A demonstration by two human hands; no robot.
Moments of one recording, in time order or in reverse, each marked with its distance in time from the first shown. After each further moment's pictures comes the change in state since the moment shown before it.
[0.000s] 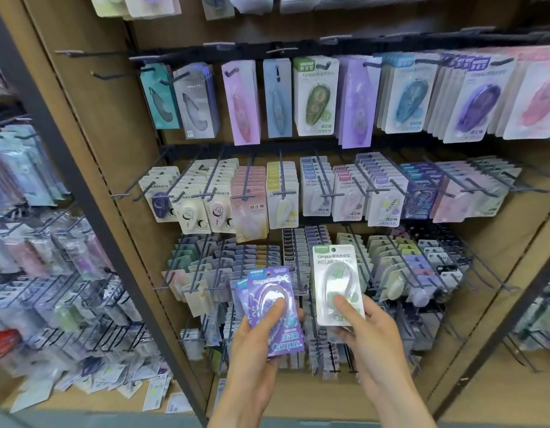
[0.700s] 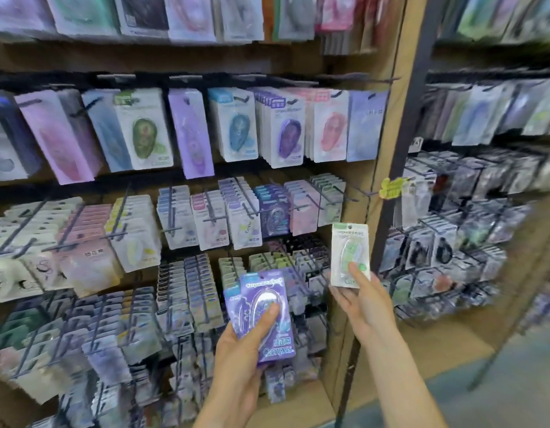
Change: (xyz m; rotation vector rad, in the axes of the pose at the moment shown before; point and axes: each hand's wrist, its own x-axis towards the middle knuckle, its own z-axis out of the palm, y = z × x) left_hand -0.019 -0.079 0.183 0.180 -0.226 -0.079; right_hand 0.084 -0.087 -0.223 0.448 0.324 -0.130
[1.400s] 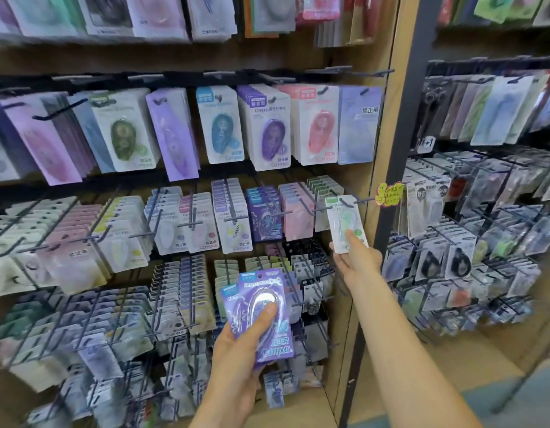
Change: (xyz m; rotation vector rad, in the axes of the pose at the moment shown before) left_hand 0.017 -0.018 0.052 -0.036 0.058 0.026; right_hand 0.121 -0.046 0.025 -0.069 0.133 0.055
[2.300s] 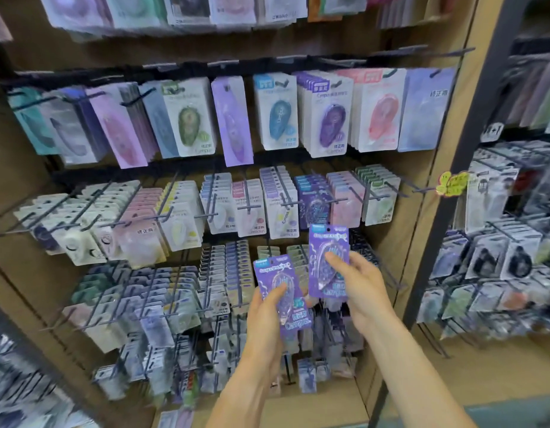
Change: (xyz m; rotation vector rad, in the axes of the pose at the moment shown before) left_hand 0.030 0.015 -0.040 0.016 0.067 0.091; right_hand -0.113 0.073 0.017 -0.330 -0.391 -0.097
